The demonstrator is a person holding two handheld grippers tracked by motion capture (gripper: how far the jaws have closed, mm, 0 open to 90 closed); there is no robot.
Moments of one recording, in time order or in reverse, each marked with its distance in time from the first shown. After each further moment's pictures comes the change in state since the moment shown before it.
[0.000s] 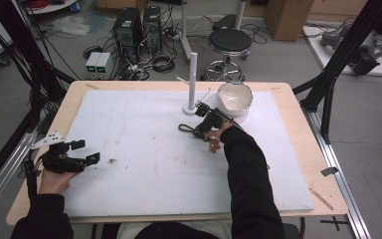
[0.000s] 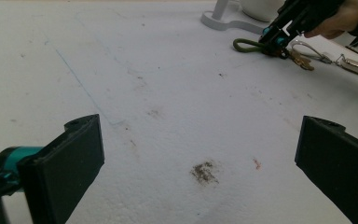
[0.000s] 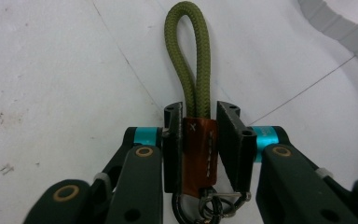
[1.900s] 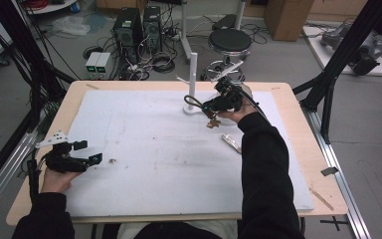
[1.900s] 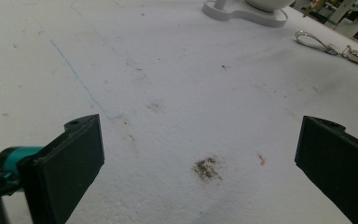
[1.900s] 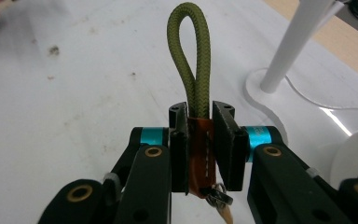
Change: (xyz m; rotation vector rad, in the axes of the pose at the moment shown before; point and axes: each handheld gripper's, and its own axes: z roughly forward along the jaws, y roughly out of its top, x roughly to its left) left arm 0.001 -0.002 0.007 0.033 0.001 0.003; right arm 0.017 0.003 -0.128 -0.292 -0.006 0.007
